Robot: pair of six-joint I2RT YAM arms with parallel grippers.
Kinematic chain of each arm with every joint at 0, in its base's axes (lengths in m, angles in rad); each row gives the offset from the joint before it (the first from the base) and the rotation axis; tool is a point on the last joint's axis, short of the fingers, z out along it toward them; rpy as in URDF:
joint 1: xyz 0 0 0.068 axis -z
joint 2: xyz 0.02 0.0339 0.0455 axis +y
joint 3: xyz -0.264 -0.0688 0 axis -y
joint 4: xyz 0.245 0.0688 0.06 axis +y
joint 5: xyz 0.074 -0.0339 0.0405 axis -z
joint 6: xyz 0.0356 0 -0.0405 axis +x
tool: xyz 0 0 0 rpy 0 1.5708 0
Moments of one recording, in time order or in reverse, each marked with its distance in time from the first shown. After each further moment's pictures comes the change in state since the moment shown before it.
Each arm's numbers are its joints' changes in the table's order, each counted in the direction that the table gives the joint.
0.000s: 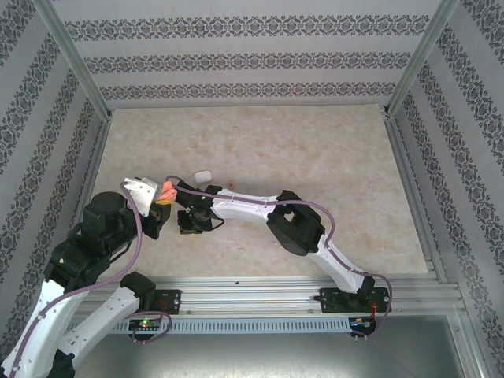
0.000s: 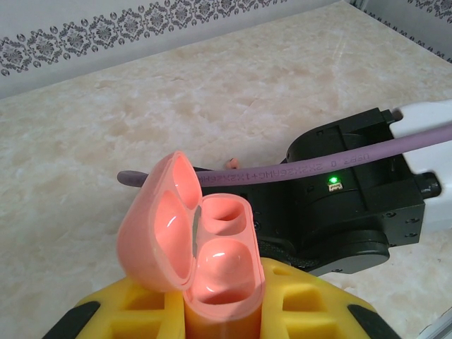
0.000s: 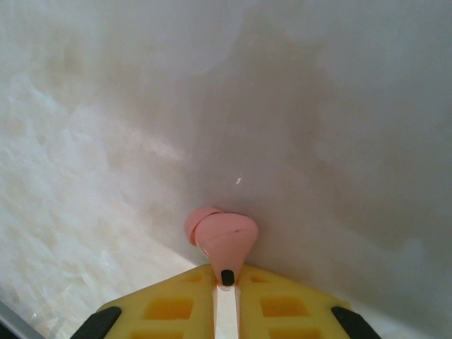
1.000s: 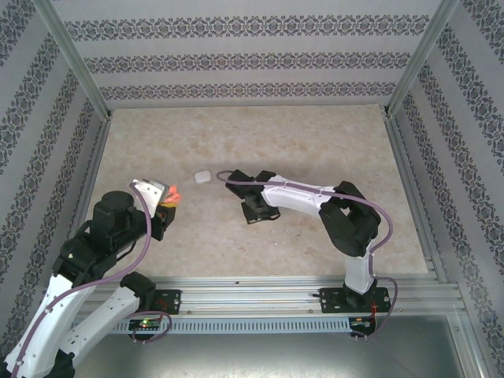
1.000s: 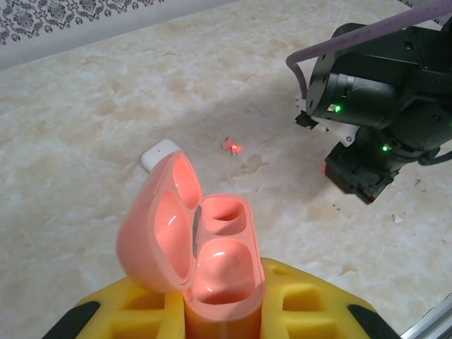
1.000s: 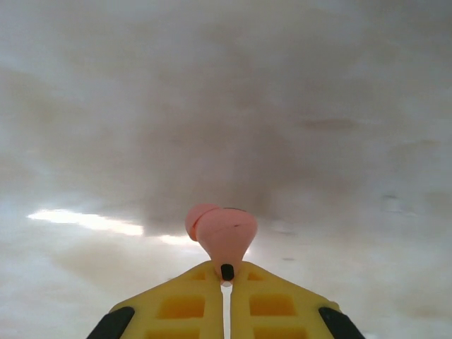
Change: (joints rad) left arm 0.000 0.012 -0.060 -0.011 0.020 0.002; right arm 0.212 -0.446 -0.536 0.259 0.433 -0.312
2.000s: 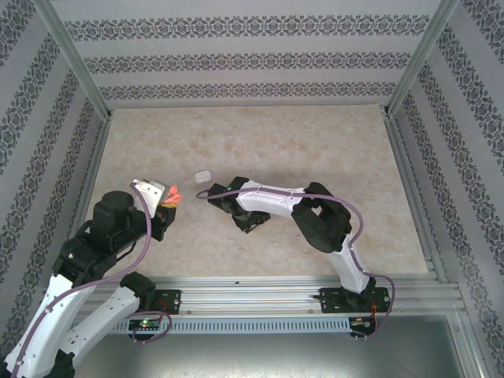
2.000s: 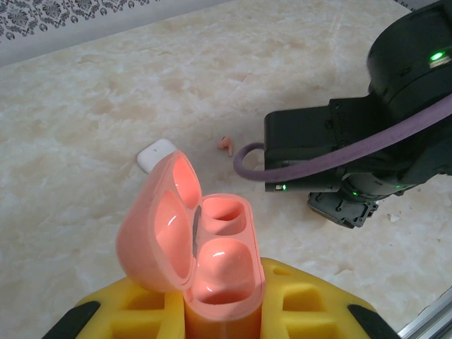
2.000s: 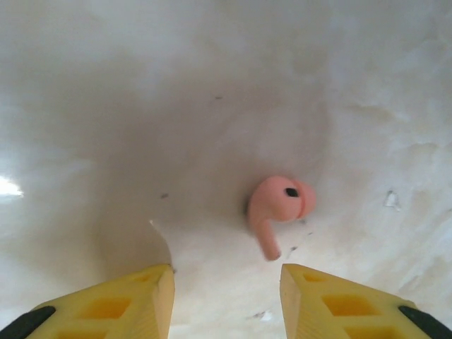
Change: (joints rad) left arm 0.000 0.000 -0.002 0.000 0.007 -0.003; right arm -0.110 0.193 0.217 0.224 0.095 -0.075
